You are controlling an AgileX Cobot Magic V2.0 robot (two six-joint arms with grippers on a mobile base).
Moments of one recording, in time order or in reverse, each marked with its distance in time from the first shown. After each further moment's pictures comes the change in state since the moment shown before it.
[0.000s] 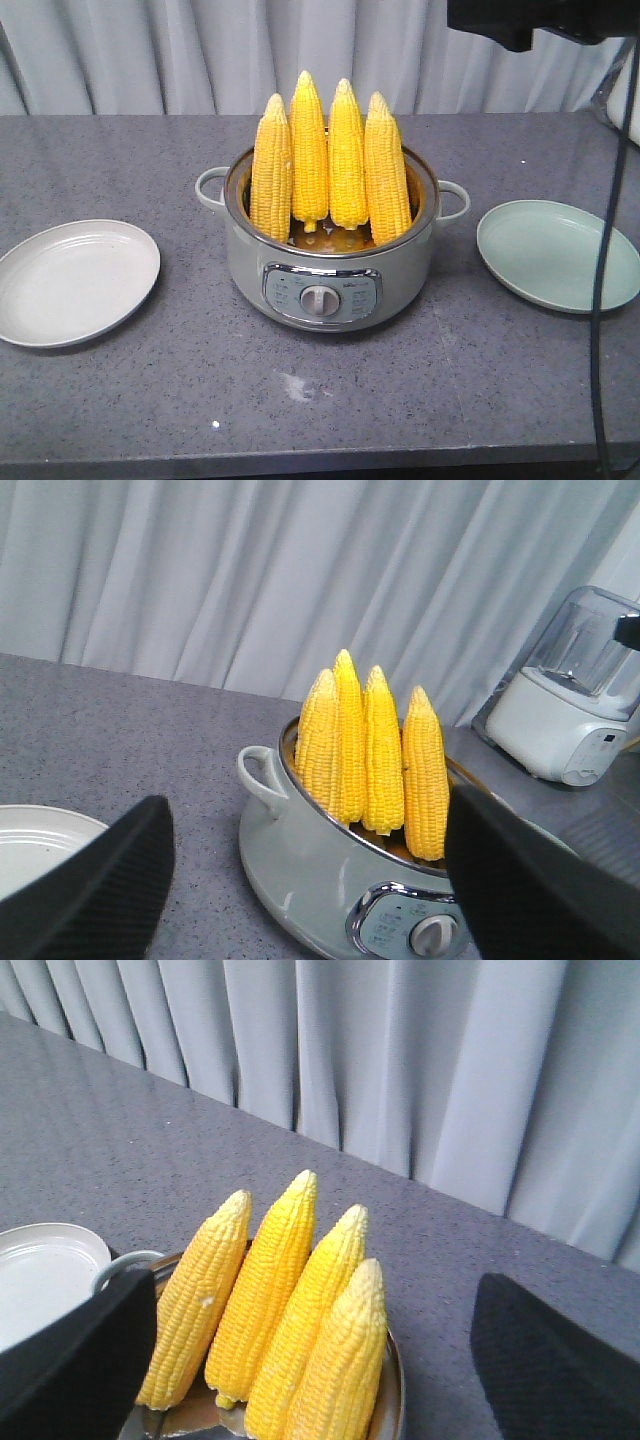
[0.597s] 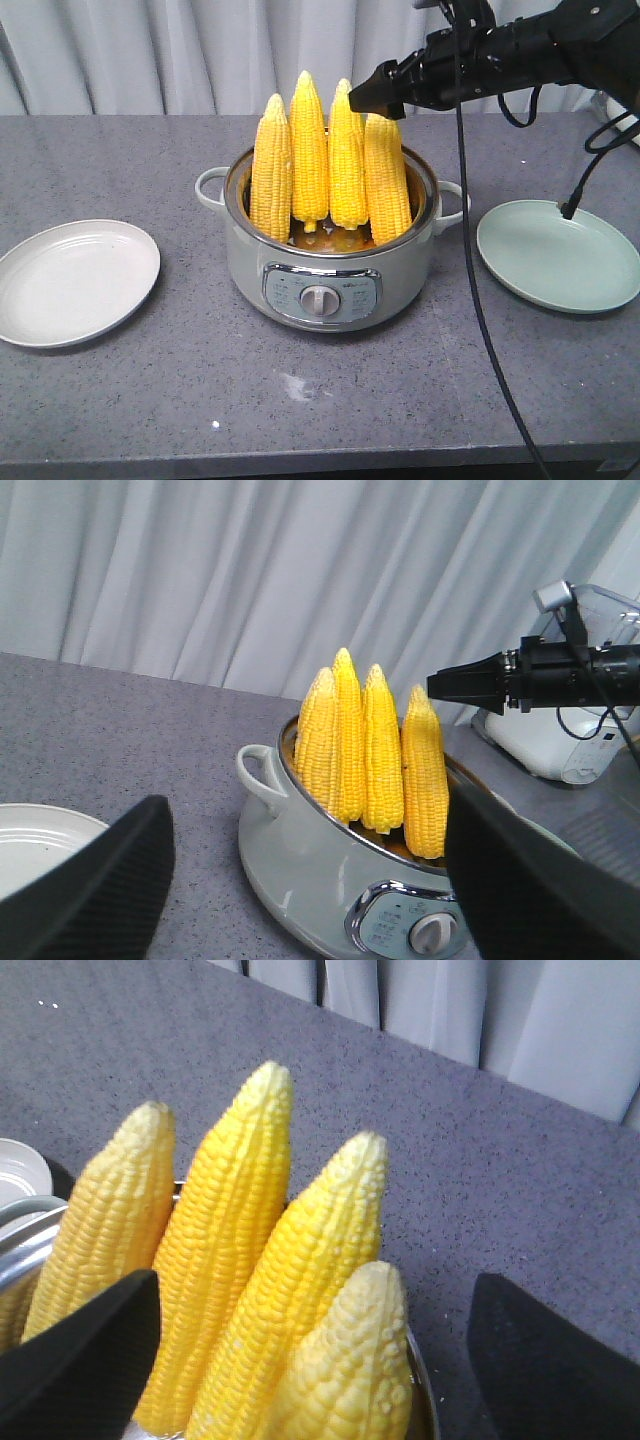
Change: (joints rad) left arm 0.000 0.000 0.000 0.000 0.003 0.000; right arm 0.137 0.447 -0.265 -0.121 -0.022 0.081
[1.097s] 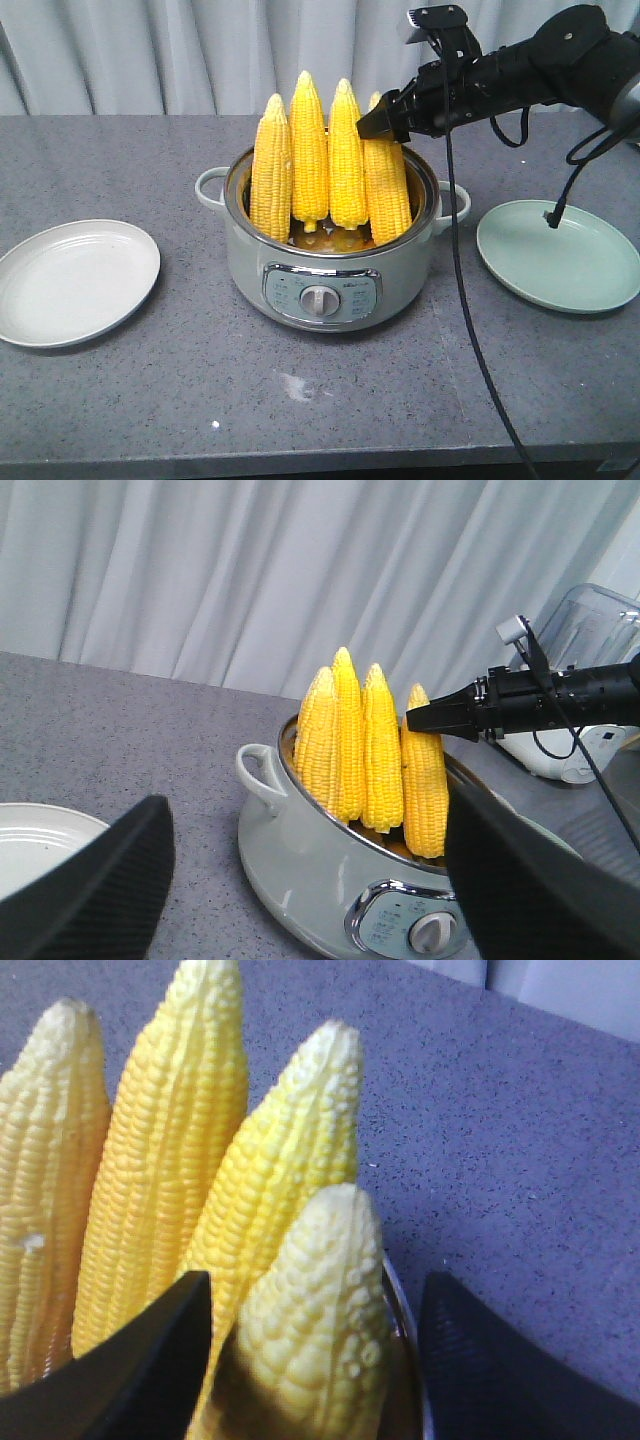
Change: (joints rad) left arm 0.000 0.000 0.000 0.000 0.001 0.000; right arm 0.000 0.058 -0.002 -0.057 0.029 0.026
